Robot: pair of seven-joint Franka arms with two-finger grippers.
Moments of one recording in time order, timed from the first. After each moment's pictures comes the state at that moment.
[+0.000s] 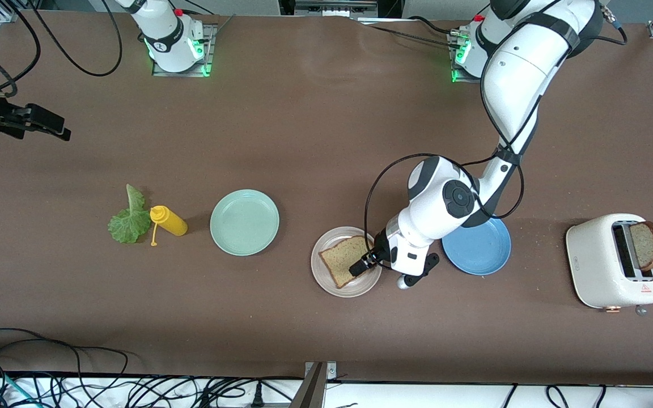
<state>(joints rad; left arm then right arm) -0.19 0.88 -0.38 -1.31 -0.06 2.51 -1.01 -0.01 0.03 -0.03 -1.58 0.07 1.52 0.03</state>
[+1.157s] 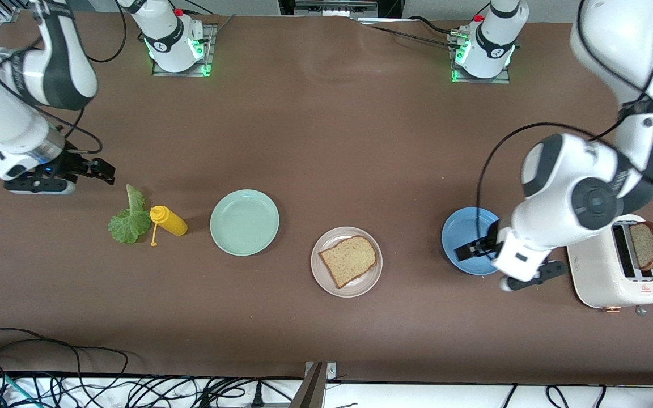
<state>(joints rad) 0.07 0.59 -0.34 -1.28 0.12 1.84 -0.55 -0.01 0.05 -0.07 -2.26 -0.04 2.37 -0.05</state>
